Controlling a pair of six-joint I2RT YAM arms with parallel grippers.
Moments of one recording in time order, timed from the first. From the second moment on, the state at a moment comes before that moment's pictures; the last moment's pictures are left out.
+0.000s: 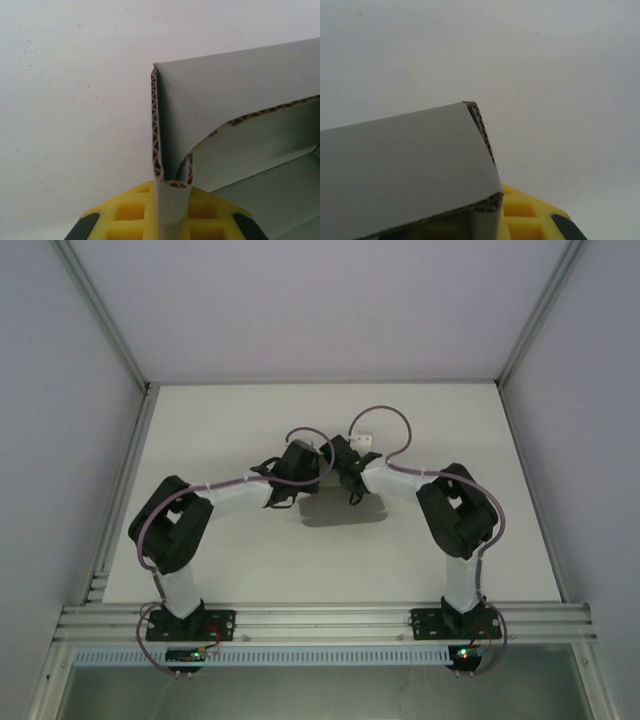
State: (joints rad) left arm -0.72 1.78 1.07 -0.13 -0.18 -0.54; right arm 0.67 1.91 1.24 -0.39 0.61 0.63
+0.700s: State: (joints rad) left arm -0.53 1.75 1.31 -0.50 0.10 0.10; right arm 0.58 1.11 0.83 -0.07 0.08 0.40
